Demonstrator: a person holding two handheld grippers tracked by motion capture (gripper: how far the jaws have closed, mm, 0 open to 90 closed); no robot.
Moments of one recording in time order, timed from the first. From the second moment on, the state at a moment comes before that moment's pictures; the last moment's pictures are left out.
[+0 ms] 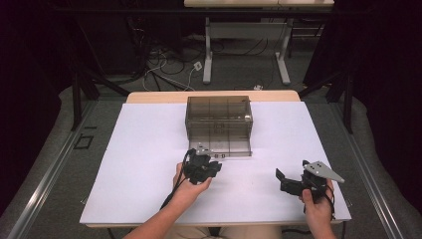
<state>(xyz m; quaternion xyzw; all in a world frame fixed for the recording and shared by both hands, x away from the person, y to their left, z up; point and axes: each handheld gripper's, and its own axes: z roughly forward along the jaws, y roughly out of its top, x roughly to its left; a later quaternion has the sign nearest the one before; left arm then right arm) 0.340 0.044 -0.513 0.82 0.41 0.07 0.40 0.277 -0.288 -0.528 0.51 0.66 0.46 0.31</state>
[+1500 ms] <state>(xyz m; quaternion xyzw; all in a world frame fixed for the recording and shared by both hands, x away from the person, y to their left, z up) 0.381 0.035 -0.493 0.79 0.44 0.09 0.42 0.276 -0.288 -0.527 0.51 0.66 0.46 0.31</state>
